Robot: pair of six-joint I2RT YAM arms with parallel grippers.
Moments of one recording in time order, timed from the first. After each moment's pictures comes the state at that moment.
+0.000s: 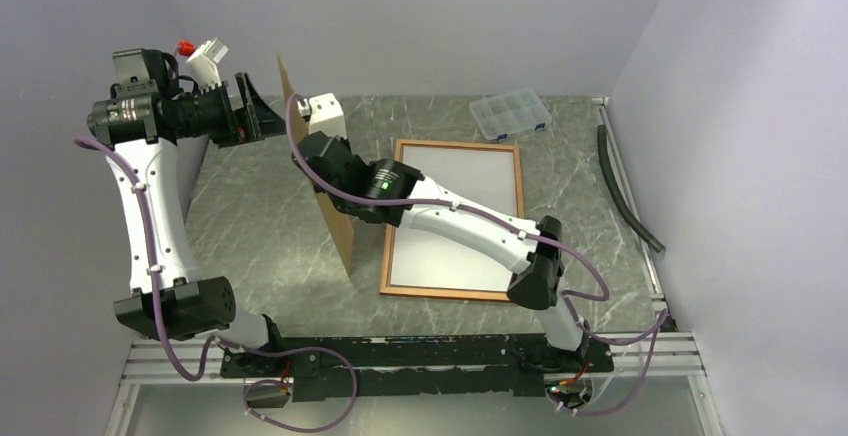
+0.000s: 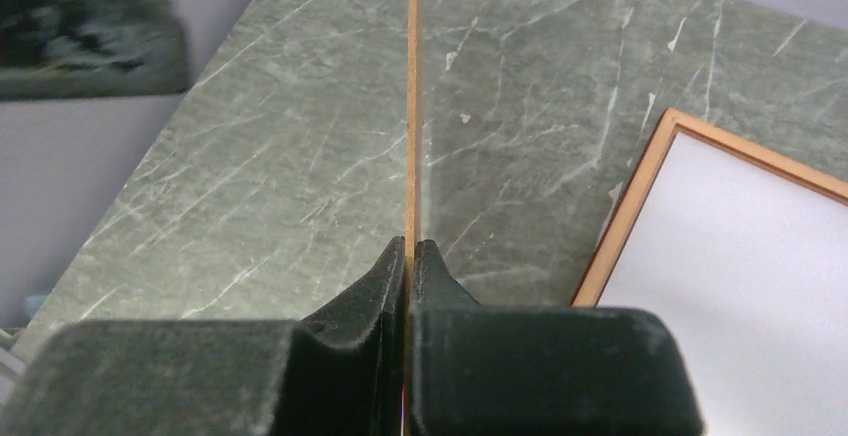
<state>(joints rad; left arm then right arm) 0.27 1.46 1.96 -1.31 0.86 0.01 1.20 2.04 2.22 -0.65 0.65 0.42</state>
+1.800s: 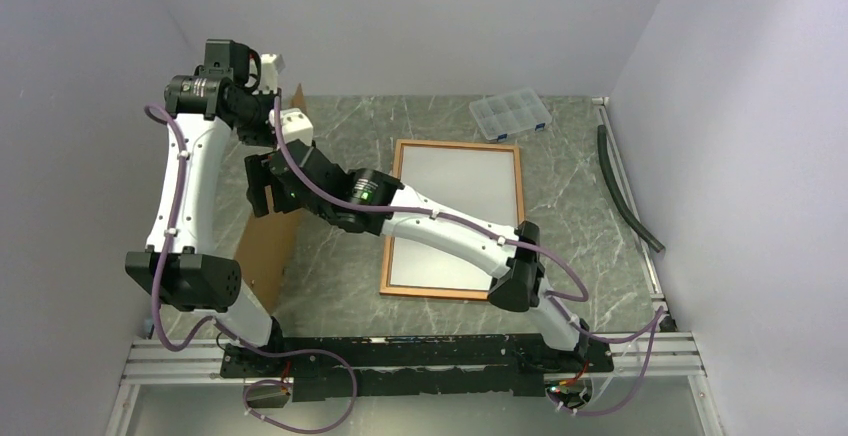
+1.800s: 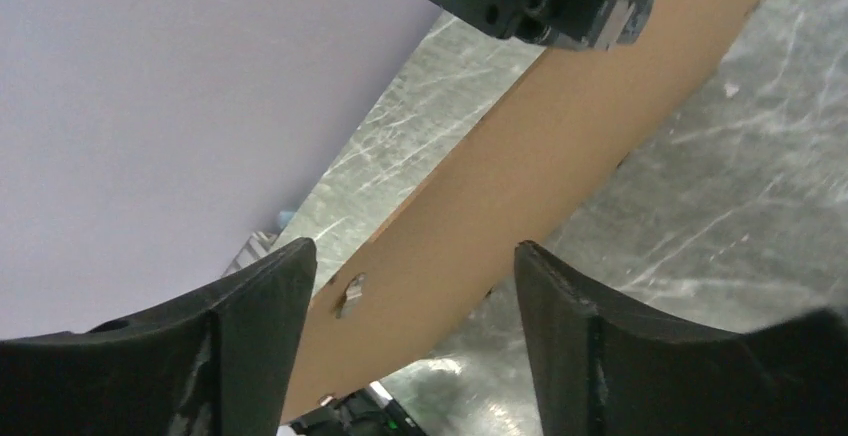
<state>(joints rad) -0.05 1.60 1.95 -1.30 0.14 -0.06 1.24 2.17 2.39 -0.60 0.34 0.60</state>
